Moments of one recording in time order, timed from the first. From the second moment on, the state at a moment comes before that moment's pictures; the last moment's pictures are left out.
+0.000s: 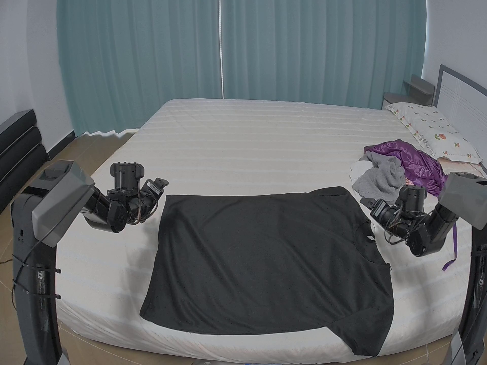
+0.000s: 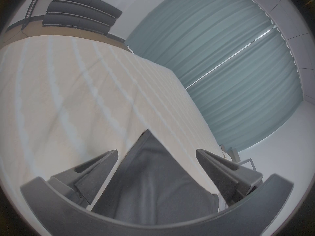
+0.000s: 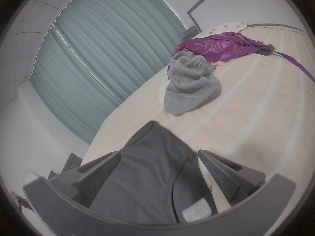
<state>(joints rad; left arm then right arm) -0.09 2.43 -1.38 -0.58 0.01 -0.97 0.00 2.37 -0.93 -1.03 0.08 0.68</state>
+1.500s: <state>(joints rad) -0.16 1.69 -0.37 -0.60 -0.17 -0.98 0.11 1.98 -0.02 -1.36 0.21 0.83</state>
